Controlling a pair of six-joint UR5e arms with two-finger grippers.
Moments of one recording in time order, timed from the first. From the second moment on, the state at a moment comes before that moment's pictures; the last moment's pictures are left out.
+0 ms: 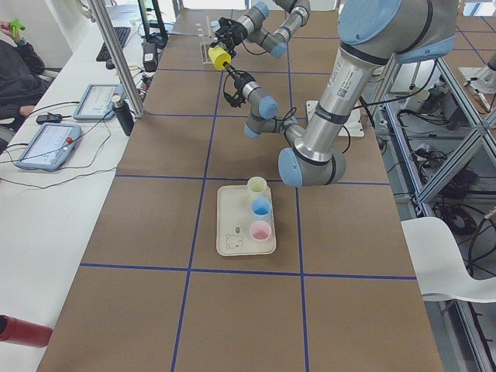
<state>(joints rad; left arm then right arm) -0.47 -2.22 -1.31 -3.49 -1.23 -2.45 0.60 -0.98 1.63 -0.34 1.44 2.03</state>
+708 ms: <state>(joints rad) -0.47 -2.22 -1.31 -3.50 -1.23 -2.40 0.60 -0.98 1.63 -0.33 1.44 2.03</state>
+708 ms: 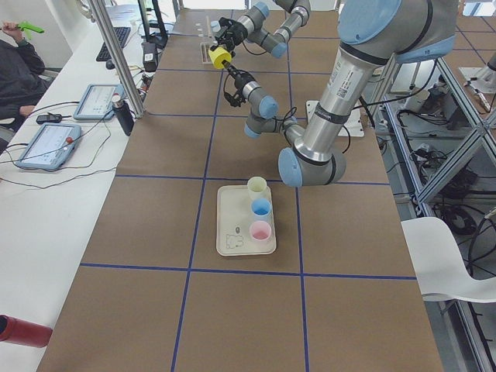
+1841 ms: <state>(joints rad) -0.48 -2.19 -1.32 -3.50 -1.25 -2.11 0.78 -1.20 1.71 -0.50 1.42 1.60</state>
